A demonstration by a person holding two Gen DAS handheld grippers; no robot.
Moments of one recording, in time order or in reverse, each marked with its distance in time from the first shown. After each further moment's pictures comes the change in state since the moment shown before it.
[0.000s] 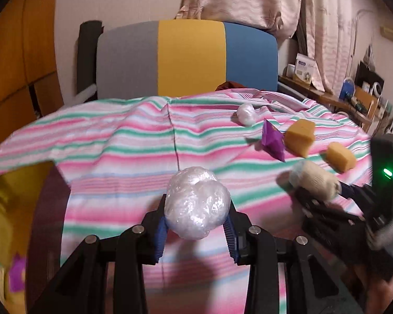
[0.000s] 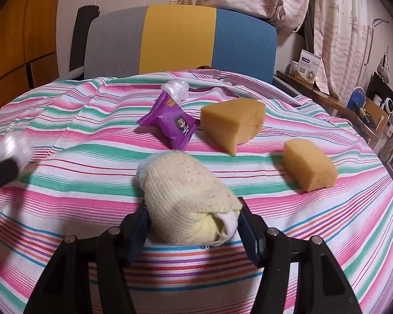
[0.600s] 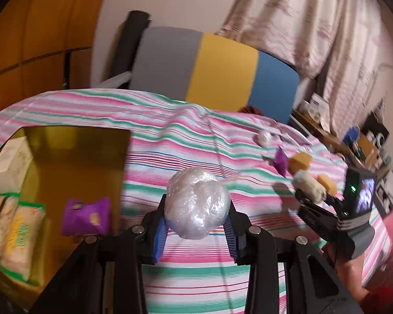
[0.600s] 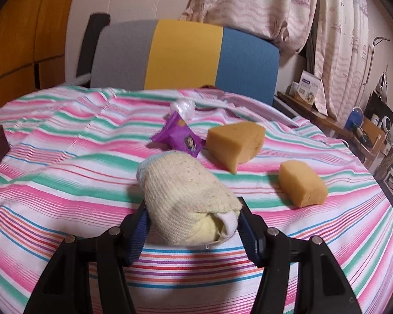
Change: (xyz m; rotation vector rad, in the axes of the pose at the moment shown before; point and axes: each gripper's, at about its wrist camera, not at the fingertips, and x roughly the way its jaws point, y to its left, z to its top) left arm -0.096 0.084 -0.028 -0.254 -0.055 -0.008; right arm -0.026 0.010 -0.001 -0.040 -0.125 -0.003
